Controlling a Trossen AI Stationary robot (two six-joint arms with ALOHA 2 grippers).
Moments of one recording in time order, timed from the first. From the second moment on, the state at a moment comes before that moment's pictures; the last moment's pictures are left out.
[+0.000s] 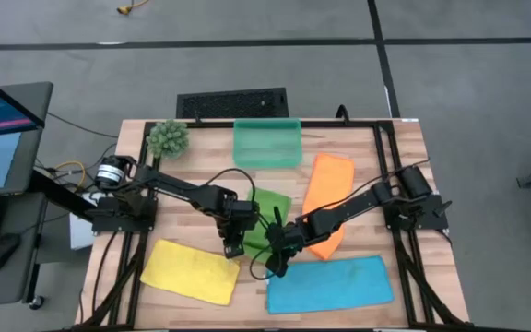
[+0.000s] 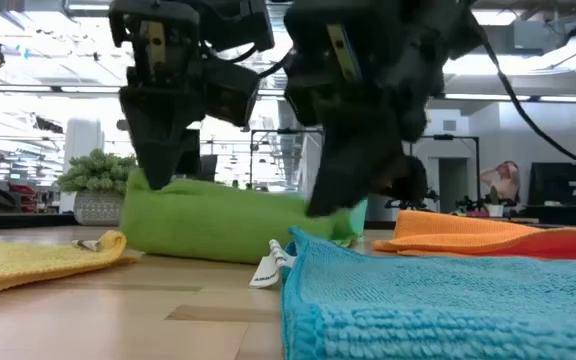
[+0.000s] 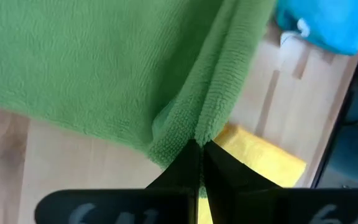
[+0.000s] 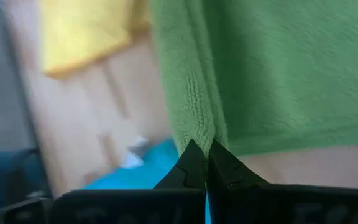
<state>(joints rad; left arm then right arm) -0.13 1.77 1.12 -0.68 0.41 -0.47 0.33 1.95 1.21 -0.20 -0.13 0.85</state>
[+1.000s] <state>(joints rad) -0.14 1.90 1.12 -0.60 0.41 -0.48 0.32 2.02 1.22 -0.16 -0.09 0.88</state>
